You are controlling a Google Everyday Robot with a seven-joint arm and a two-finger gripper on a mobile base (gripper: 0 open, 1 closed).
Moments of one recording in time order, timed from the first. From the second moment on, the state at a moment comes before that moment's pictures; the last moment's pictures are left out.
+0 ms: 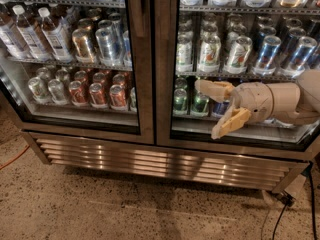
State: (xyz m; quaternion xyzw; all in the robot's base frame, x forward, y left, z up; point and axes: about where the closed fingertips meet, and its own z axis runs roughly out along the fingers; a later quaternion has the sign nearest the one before) arm 0.501 -0.110 0.874 -0.49 0.52 0.52 0.46
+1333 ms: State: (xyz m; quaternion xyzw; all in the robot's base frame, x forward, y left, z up) arm 0.468 -0.094 0.954 -0.51 0.49 0.49 0.50
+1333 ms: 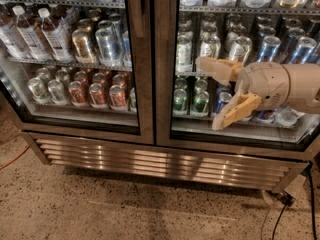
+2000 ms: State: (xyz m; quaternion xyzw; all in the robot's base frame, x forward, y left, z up) arm 0.469 -0.095 0.960 -0.50 0.51 0.44 0.54
